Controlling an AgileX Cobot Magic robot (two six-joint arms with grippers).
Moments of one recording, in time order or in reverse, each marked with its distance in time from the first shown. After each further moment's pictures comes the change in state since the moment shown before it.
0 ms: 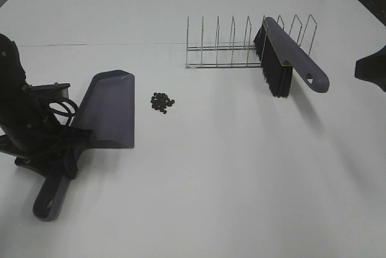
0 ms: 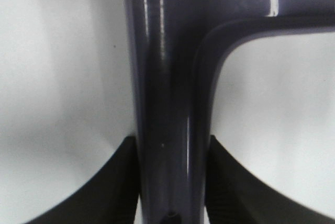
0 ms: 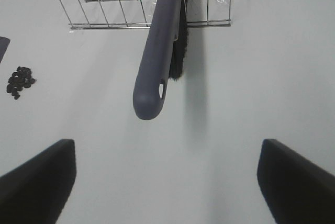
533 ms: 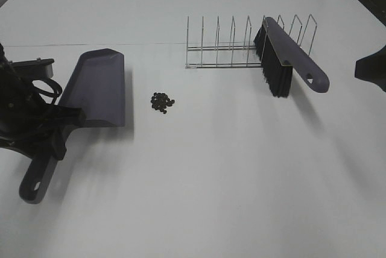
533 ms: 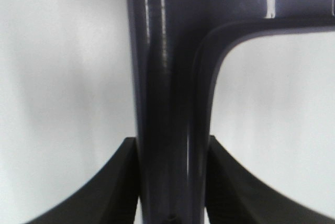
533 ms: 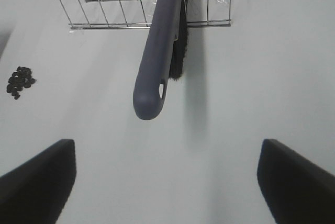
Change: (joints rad) left arm 0.000 -0.161 0.003 0.080 0.066 -0.106; right arm 0.000 0.000 0.000 0.000 0.000 0.000
